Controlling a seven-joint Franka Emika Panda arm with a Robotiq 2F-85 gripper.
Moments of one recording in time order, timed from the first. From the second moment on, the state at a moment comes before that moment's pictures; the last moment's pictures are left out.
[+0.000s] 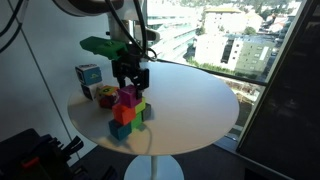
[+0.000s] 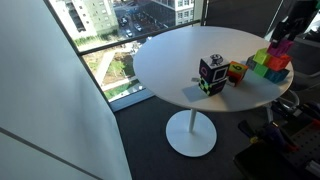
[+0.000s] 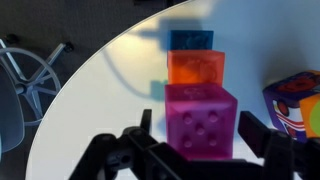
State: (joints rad) arm -0.13 -0.18 -0.17 -2.53 -0.05 2.29 -0.17
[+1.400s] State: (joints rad) arm -0.12 -0.31 -0.16 -2.44 -0.03 2.15 -0.17
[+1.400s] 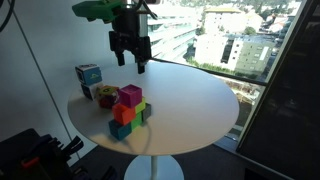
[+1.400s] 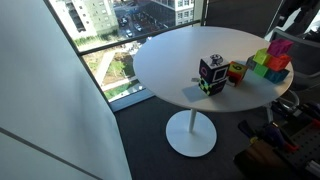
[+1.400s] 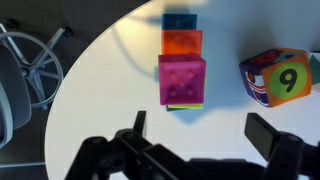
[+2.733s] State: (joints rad) arm -0.07 -0.43 -0.07 -2.28 -0.03 1.72 -0.14
